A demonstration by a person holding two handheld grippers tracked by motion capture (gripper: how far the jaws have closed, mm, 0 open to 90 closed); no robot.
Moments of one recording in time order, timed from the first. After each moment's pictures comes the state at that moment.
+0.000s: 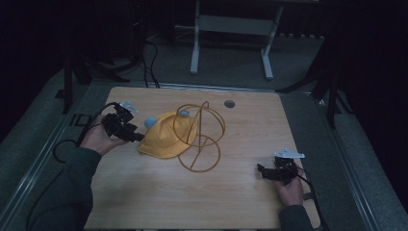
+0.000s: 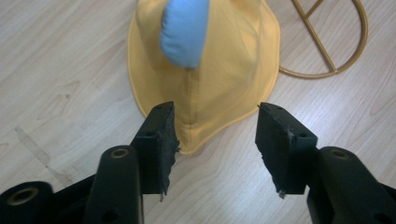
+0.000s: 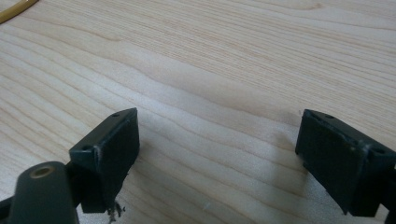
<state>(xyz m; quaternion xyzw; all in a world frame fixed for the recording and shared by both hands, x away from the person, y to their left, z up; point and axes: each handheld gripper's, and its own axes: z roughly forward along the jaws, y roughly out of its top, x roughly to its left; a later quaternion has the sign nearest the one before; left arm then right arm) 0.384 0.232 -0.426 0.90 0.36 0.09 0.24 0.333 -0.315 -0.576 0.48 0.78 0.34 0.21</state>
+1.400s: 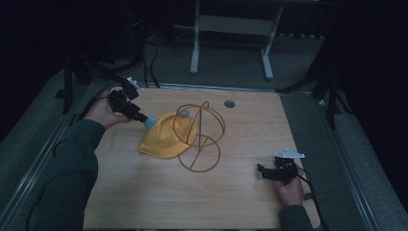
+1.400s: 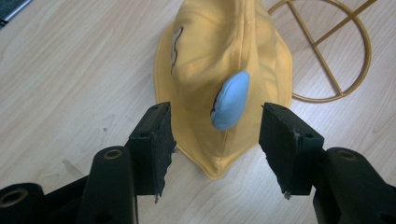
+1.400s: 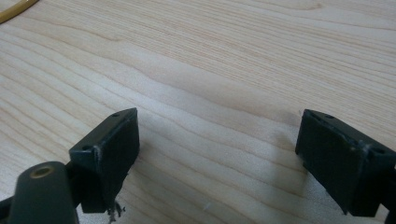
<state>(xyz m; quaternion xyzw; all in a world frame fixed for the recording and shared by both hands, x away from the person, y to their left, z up) 0.439 0.222 -0.386 0.91 0.34 0.07 0.21 0.333 -0.315 -0.576 0.48 0.78 0.34 0.21</state>
